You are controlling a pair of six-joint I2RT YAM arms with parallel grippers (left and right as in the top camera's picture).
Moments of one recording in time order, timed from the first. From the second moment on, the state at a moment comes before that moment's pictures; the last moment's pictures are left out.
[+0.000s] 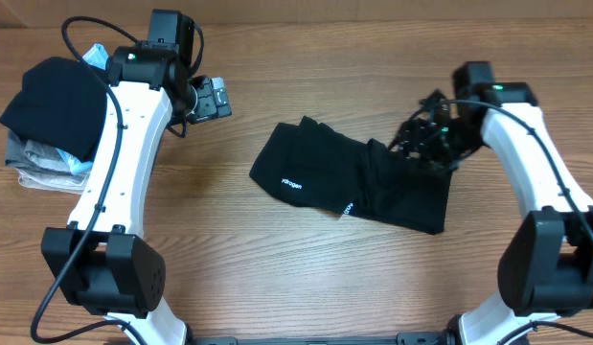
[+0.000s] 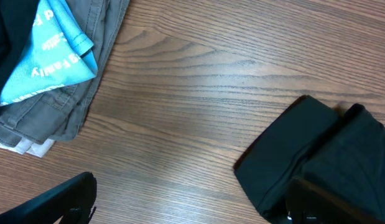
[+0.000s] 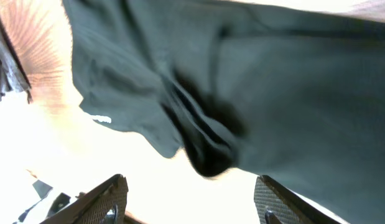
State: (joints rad) left arm -0.11 1.85 1.81 -1.20 -0.07 -0.39; right arm -0.01 1.80 1.45 -1.19 -0.54 0.19
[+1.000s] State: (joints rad) left arm -0.11 1.85 1.81 -1.20 -0.07 -0.39; right arm 0.19 1.80 1.13 -0.91 -0.57 0.31
